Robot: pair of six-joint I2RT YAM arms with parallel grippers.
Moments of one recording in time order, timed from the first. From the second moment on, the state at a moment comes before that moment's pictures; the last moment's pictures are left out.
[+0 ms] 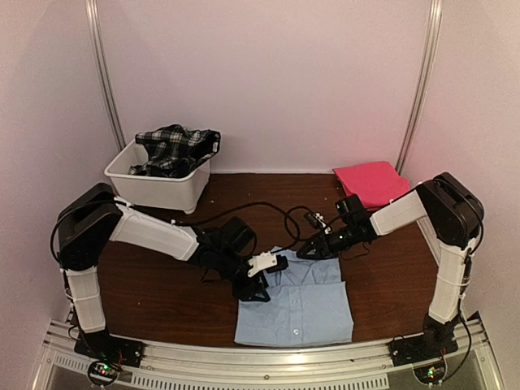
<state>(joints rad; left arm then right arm) -0.96 1.97 1.12 -0.16 0.46 0.33 0.43 1.98 0.99 0.06 -0.86 0.27</state>
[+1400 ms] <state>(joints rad) -1.06 1.96 1.24 -0.40 0.36 0.58 0.54 2.05 1.07 -0.06 -0.89 0.34</state>
